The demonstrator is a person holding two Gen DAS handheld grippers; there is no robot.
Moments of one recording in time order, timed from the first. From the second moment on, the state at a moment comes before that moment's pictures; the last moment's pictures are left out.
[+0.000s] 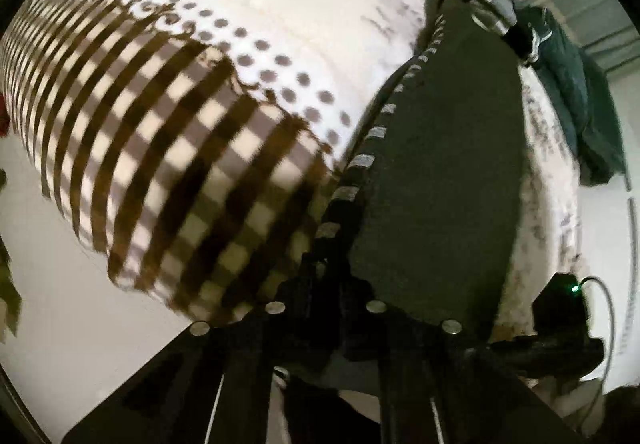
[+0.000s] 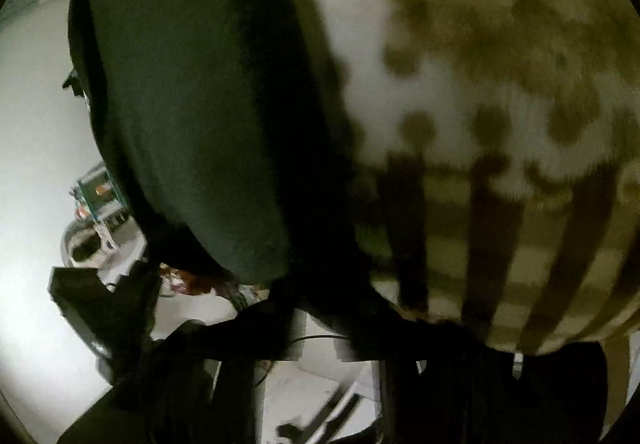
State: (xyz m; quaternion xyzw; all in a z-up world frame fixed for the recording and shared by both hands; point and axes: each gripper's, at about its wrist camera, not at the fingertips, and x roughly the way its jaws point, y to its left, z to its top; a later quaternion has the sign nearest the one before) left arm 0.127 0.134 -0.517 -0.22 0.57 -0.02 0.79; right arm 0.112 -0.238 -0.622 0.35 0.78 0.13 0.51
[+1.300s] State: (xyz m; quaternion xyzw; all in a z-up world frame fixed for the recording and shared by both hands) left arm 0.325 0.129 -0.532 0.01 0.60 -0.09 0.79; right arm 0.310 -0.436 -0.520 0.29 0.74 -0.01 0.61
